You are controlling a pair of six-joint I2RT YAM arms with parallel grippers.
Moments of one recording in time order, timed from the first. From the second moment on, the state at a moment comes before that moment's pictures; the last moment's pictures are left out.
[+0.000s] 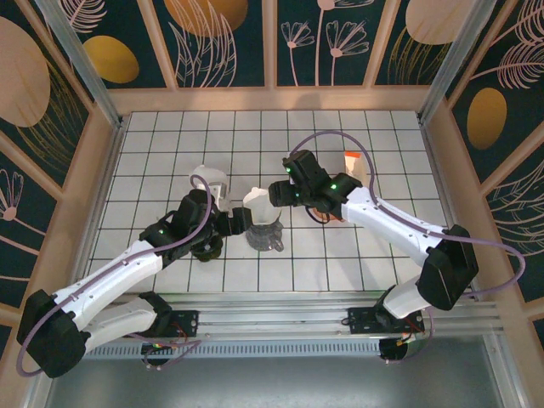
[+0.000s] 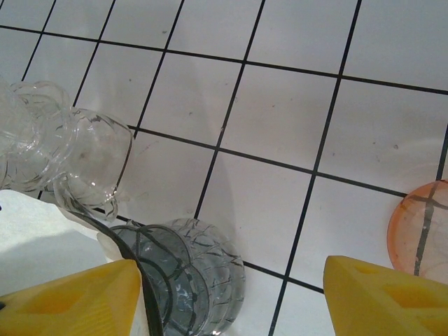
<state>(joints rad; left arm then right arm) -0.68 1.03 0.69 -0.31 0.04 -0.65 0.80 1.47 1.23 -0.61 0.11 0.48</state>
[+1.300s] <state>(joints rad) -0.68 0.71 0.81 -0.48 -0.38 -0.68 1.04 1.05 0.57 -0.28 0.05 0.55</state>
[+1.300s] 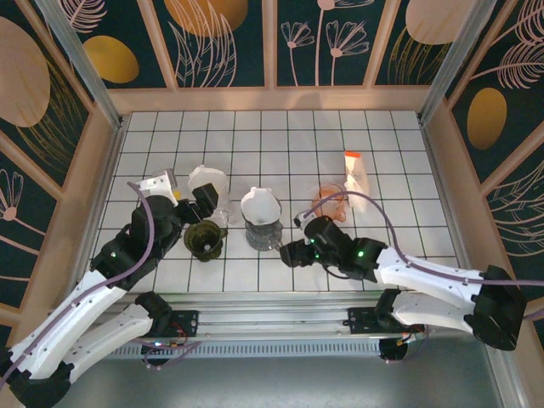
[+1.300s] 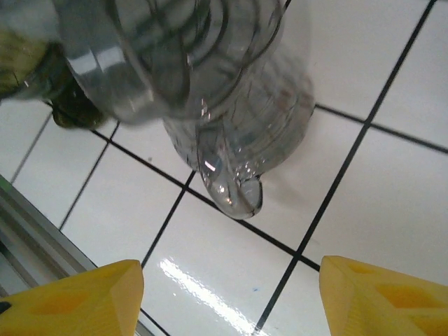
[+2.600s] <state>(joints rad) -0.68 0.75 0.81 -0.56 -0.40 -0.70 1.03 1.34 0.44 0.28 0.11 0.38</state>
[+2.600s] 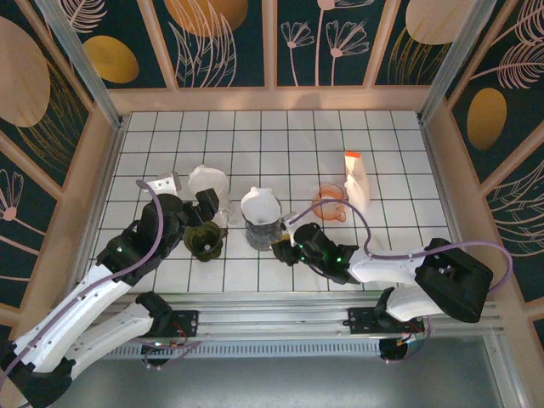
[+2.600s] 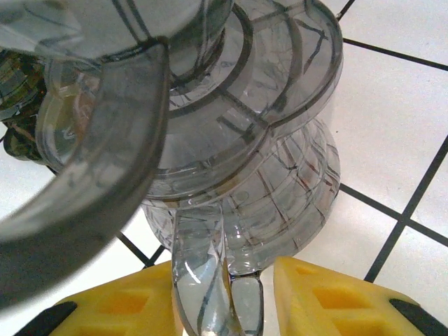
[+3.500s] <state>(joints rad) -0.68 0.75 0.81 -0.56 -0.40 -0.70 1.01 1.45 0.47 0.37 0.24 0.38</state>
